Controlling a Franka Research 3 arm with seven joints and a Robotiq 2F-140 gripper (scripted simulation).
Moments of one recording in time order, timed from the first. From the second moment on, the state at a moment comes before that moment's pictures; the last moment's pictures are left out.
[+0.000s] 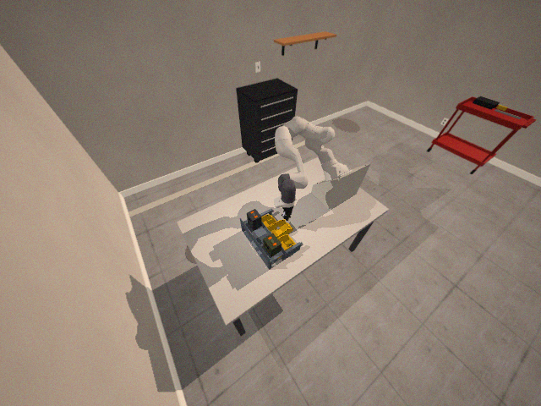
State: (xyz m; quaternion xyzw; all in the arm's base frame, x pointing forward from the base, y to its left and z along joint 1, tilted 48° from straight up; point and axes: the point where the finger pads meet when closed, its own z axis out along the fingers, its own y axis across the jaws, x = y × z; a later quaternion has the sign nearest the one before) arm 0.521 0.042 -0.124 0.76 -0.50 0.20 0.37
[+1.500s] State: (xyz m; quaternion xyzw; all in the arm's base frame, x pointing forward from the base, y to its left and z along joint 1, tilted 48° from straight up) arm 0.498 0.033 -0.120 0.90 -0.13 0.04 0.42
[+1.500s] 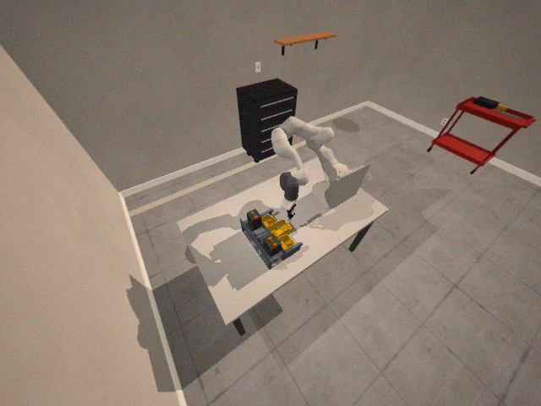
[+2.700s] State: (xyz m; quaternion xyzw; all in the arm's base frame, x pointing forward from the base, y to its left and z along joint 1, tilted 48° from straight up) arm 0.481 0.029 -0.116 0.89 0.18 -0.09 0.40
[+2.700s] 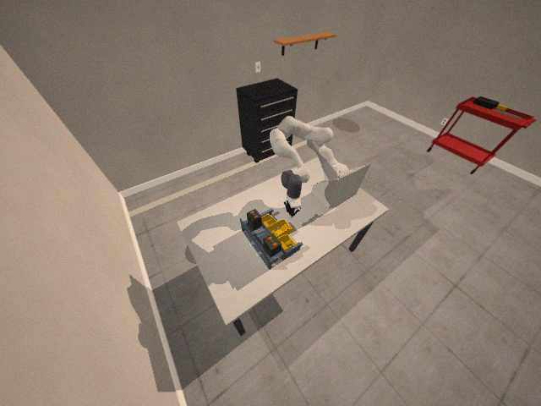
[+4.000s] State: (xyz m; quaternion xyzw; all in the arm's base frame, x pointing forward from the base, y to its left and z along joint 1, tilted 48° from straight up) arm 0.463 0.028 -0.111 0.77 0.49 -0.21 0.35
